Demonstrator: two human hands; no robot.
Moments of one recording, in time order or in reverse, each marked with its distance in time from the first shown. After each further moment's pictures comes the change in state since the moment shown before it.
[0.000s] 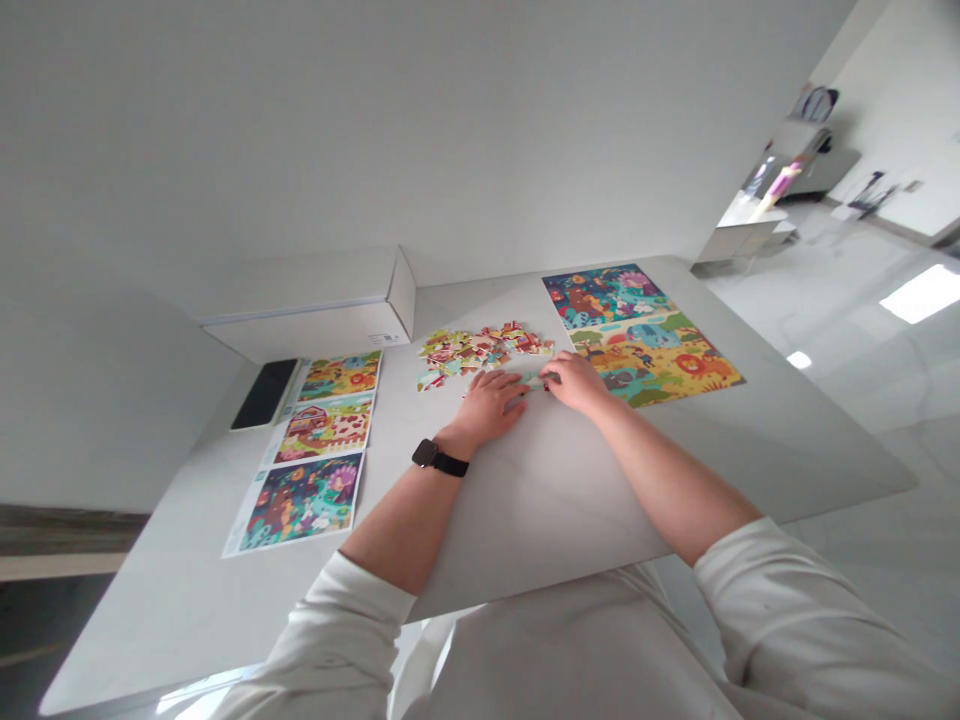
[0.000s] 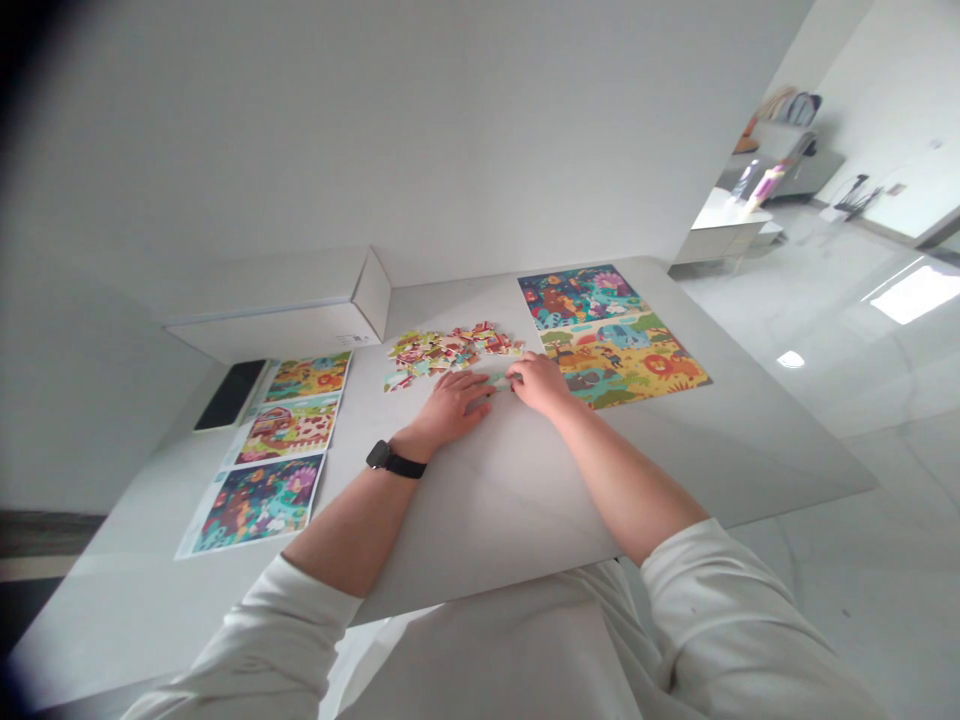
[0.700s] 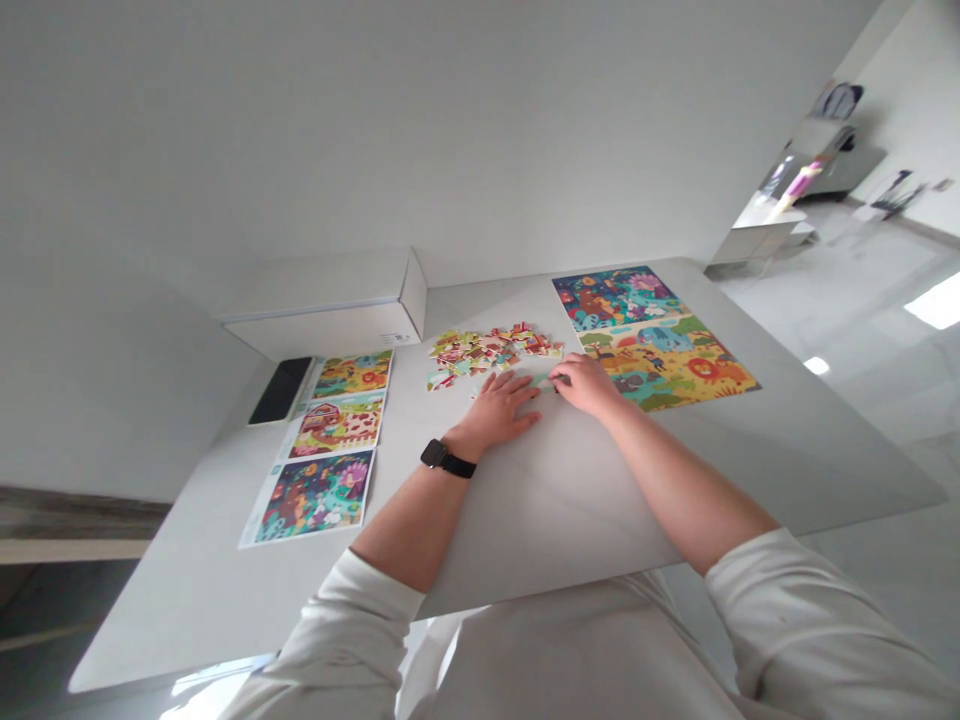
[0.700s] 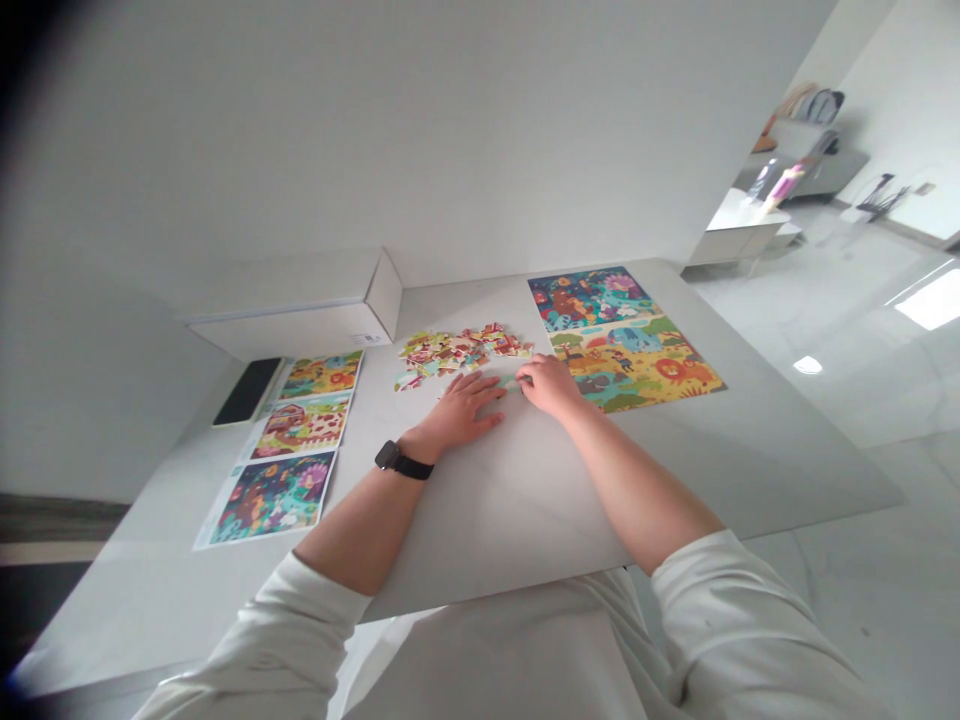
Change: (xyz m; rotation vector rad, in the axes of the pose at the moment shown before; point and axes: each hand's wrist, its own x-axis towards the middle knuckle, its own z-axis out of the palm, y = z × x) left_hand -0.005 0.002 -0.001 0.012 -0.085 0.029; right_hand -0.001 0.002 -0.001 -0.012 0.012 -0.030
